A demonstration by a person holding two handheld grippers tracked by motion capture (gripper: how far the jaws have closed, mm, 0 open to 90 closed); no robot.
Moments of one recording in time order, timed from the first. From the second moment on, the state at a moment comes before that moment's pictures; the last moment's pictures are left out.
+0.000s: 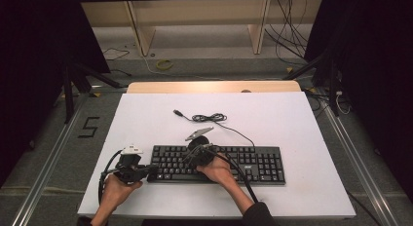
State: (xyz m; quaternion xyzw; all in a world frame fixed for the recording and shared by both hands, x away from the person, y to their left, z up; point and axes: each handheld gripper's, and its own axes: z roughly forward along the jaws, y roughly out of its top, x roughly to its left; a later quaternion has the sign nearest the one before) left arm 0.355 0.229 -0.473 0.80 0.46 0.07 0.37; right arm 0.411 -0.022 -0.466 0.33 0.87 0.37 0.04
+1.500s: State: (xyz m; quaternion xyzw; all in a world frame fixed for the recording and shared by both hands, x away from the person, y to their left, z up) left arm 0.363 0.222 -0.467 0.78 0.46 0.07 0.42; right arm 0.404 -0.056 -0.444 0.34 0.83 0.44 0.04
